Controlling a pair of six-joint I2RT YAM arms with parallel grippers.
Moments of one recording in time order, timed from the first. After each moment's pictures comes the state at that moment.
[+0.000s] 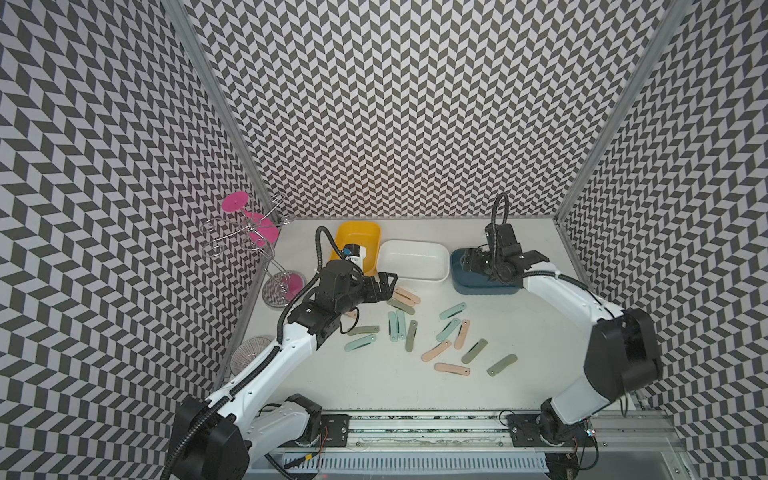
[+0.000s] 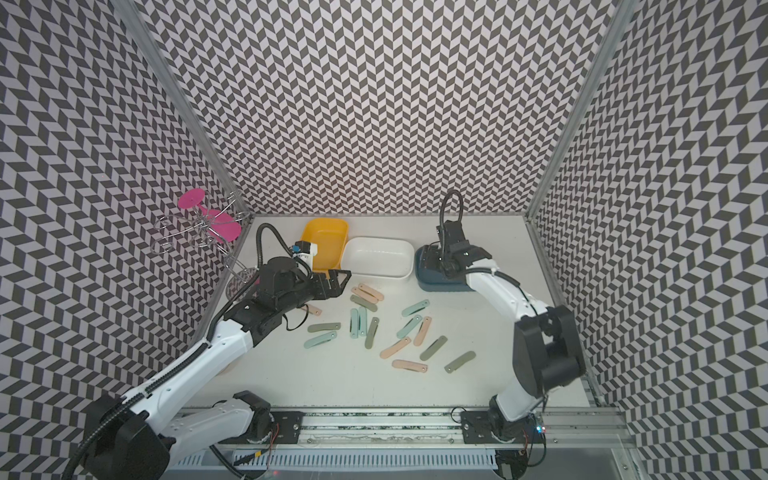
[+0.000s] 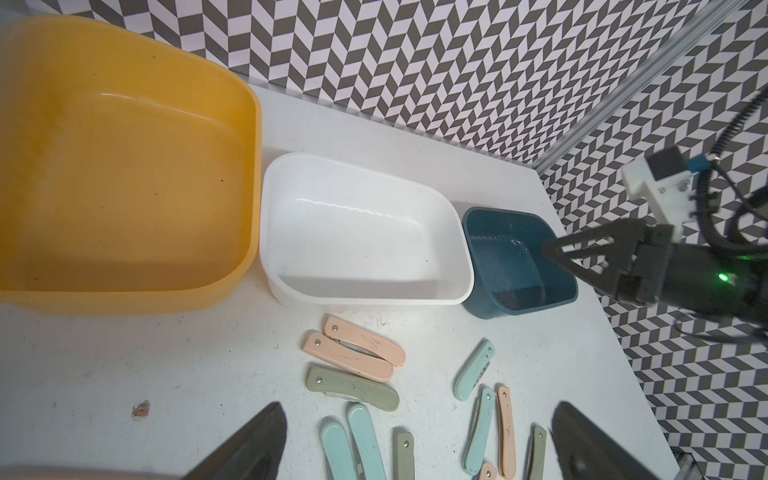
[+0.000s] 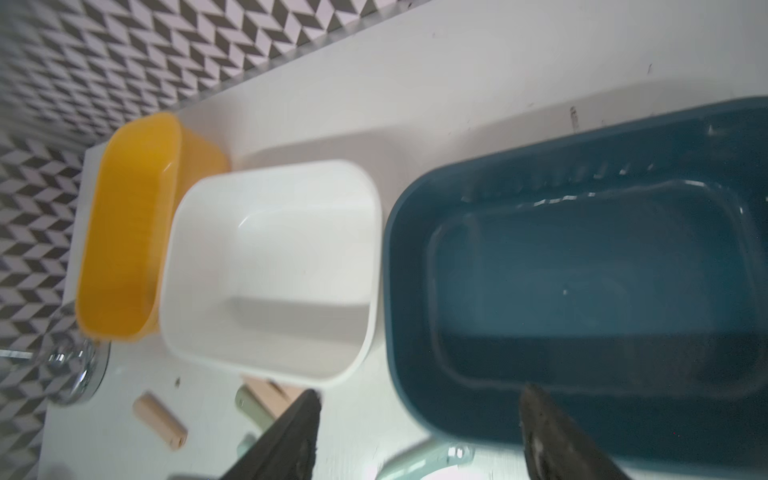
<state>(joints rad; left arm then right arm) -0.45 1.09 0.79 -0.17 0.18 -0.51 0.38 1.53 1.17 -0.46 -0.04 0.49</state>
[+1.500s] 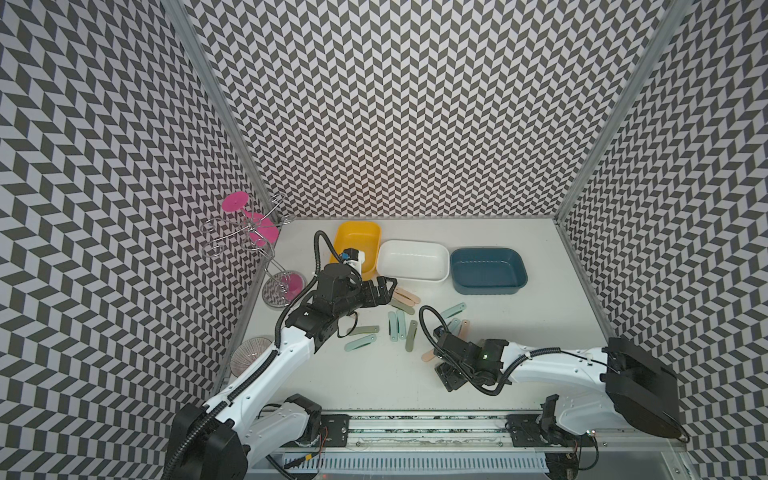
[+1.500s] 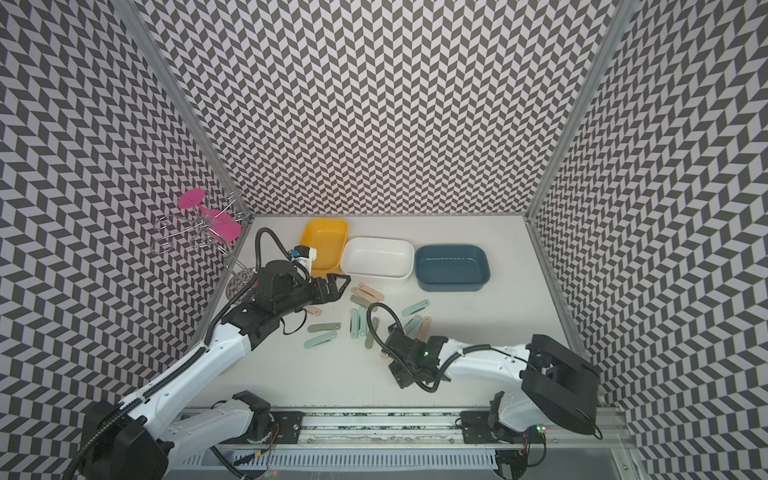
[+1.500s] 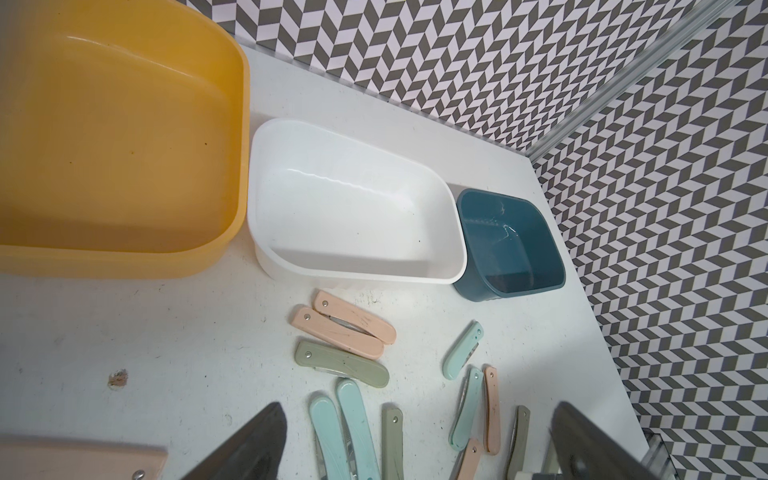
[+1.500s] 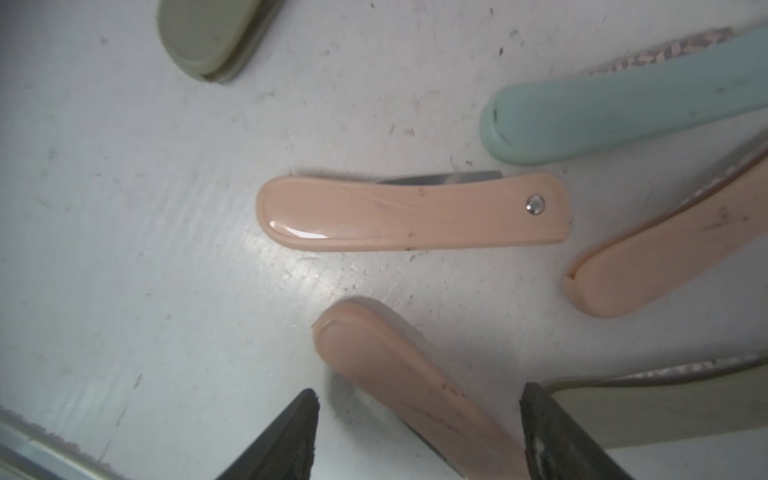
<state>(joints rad) -0.43 1.08 0.77 -0.19 0.24 -0.55 1.11 1.43 0.68 -0.51 0.16 0.52</state>
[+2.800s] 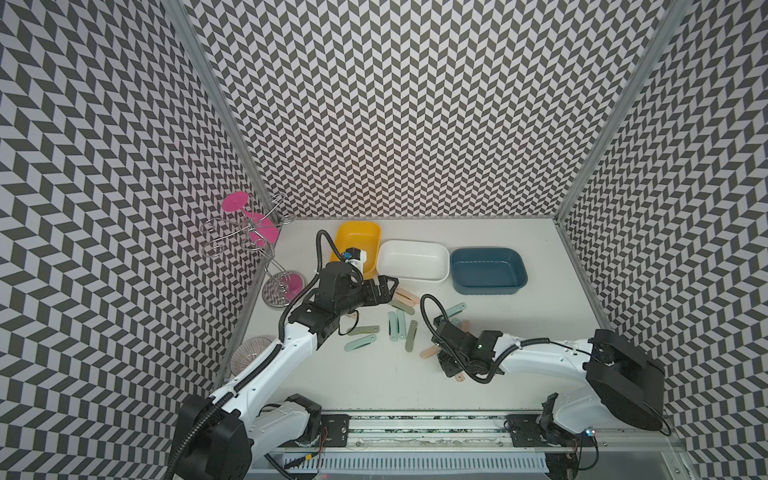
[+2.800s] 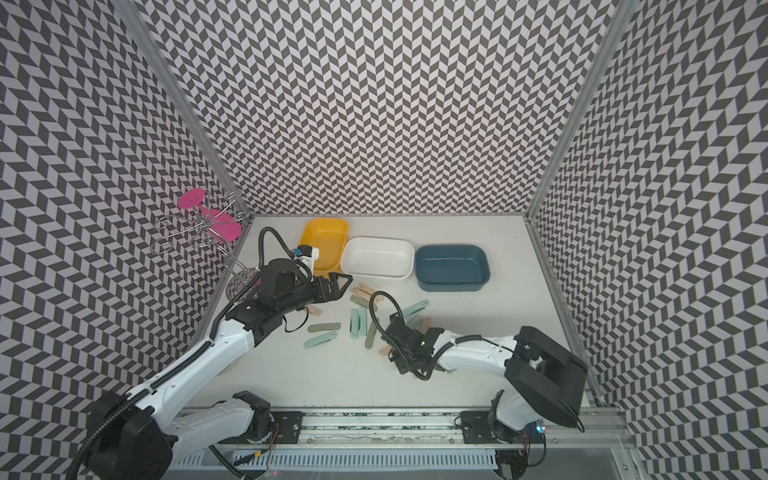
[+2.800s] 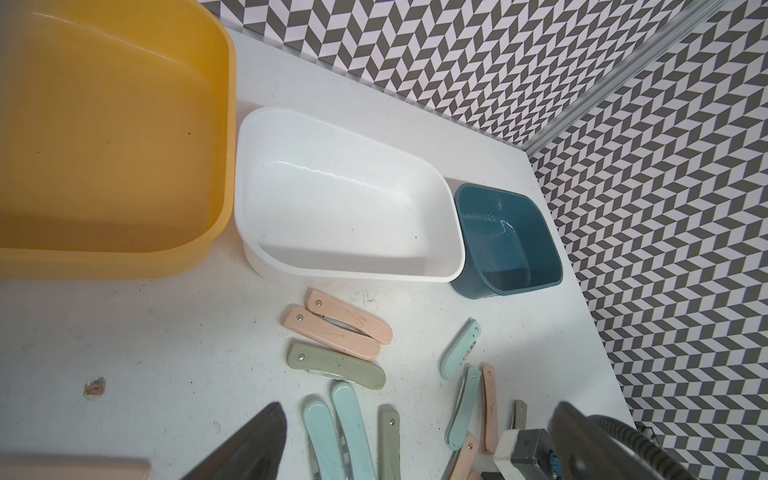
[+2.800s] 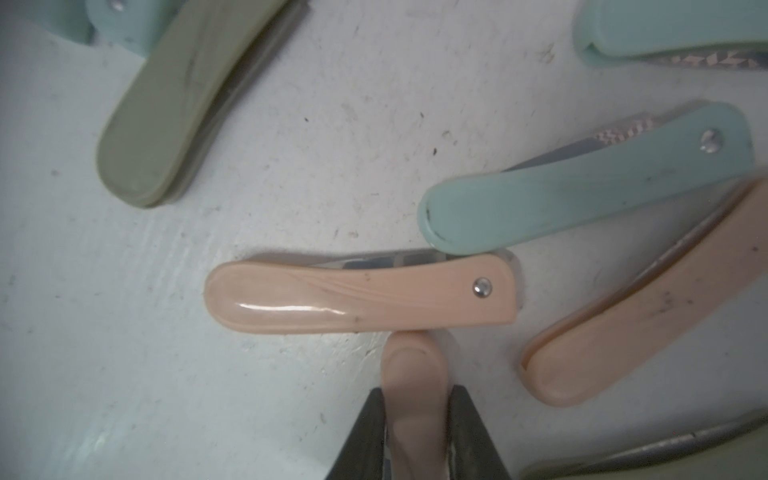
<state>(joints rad) -0.42 1.12 0.77 -0.16 0.28 -0.55 1.02 1.50 0.71 -0.43 0.16 0.53</state>
